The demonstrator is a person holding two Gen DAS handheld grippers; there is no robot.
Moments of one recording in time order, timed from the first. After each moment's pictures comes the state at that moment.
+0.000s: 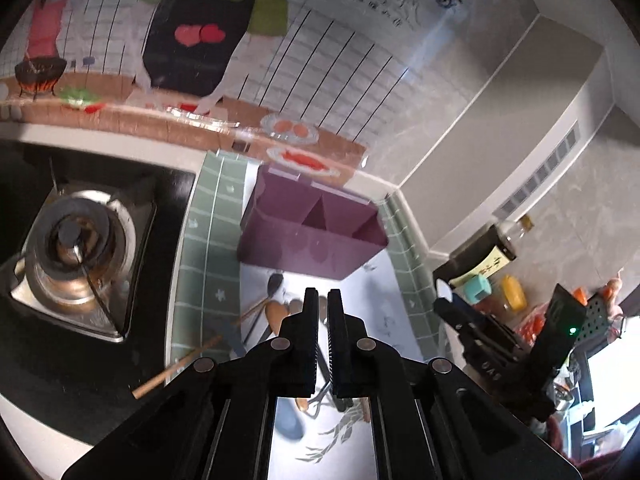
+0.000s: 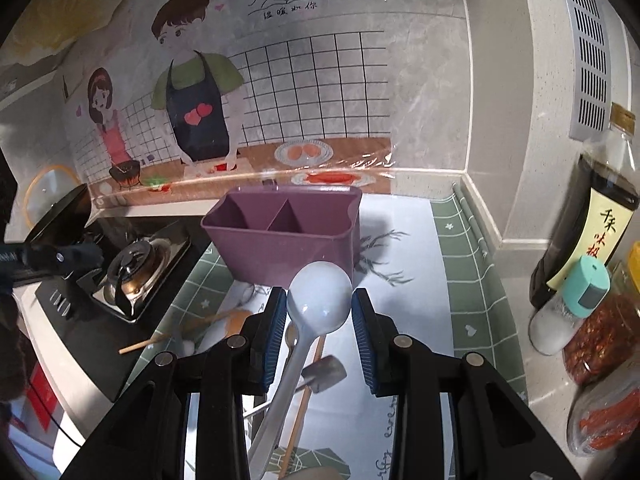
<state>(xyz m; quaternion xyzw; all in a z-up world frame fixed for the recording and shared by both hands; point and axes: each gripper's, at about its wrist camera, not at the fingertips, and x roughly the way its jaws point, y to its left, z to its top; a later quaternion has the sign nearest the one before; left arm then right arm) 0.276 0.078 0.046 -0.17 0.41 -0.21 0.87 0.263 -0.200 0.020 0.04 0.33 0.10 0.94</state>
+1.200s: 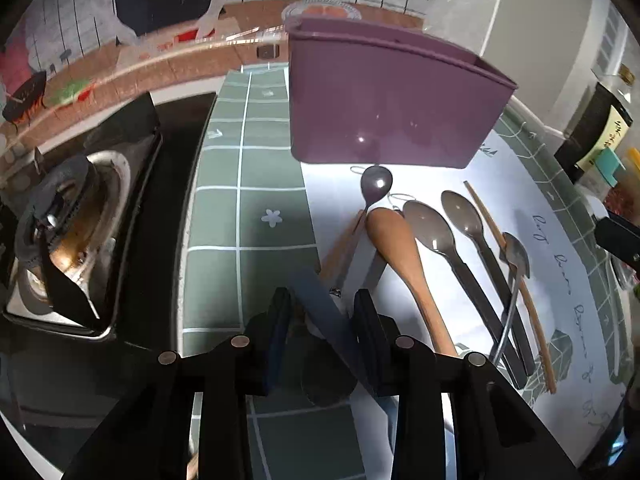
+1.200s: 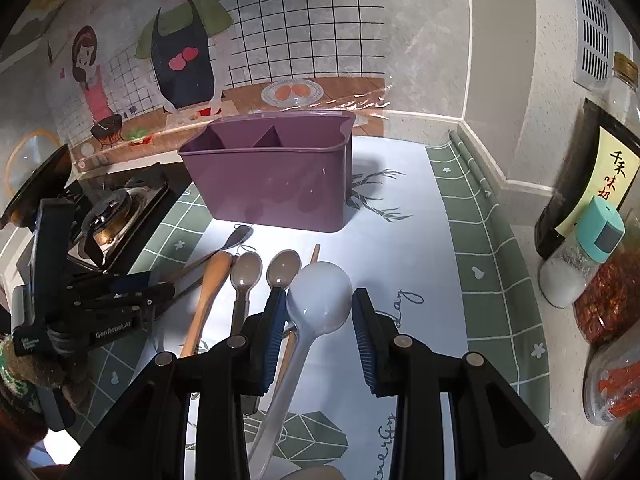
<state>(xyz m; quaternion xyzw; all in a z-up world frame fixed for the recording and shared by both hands) 0.306 0.030 -0.119 0.02 0.48 -0.12 0.87 0.257 -0.192 -0.042 0.02 0.39 0.07 0.92</state>
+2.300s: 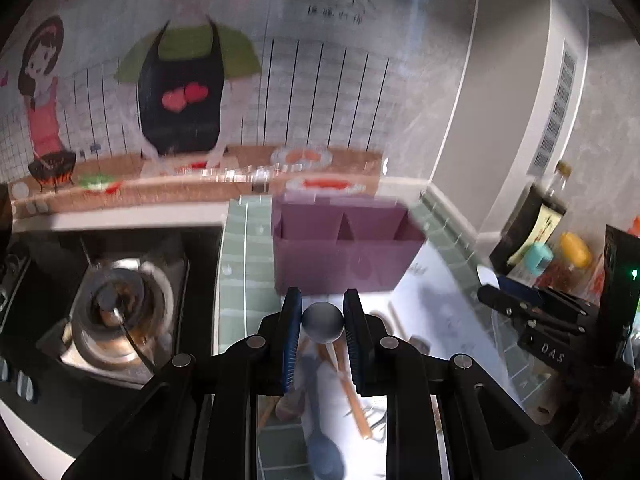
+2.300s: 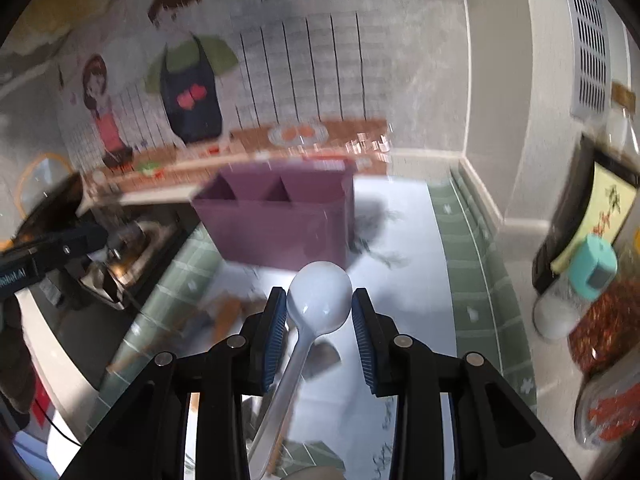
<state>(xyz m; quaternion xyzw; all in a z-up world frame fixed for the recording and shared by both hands) 0.264 0.039 0.044 -0.02 0.34 -0.15 0.93 0.264 -0.200 0.015 0.04 0.32 0.10 0.94</state>
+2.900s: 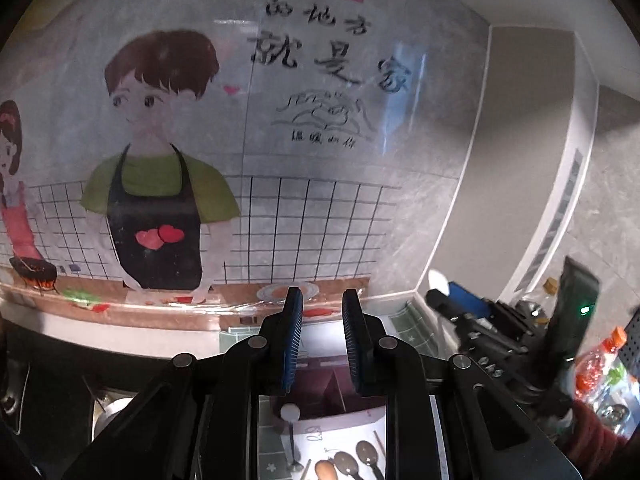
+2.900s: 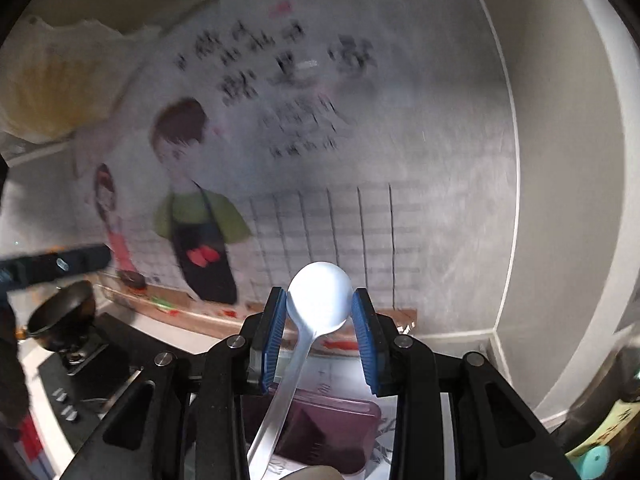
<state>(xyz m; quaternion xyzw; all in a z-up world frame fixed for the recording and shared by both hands) 0.378 0.039 0.167 -0.03 0.27 -0.18 0.95 0.393 -0.191 0.109 0.06 0.19 0.11 0.97</state>
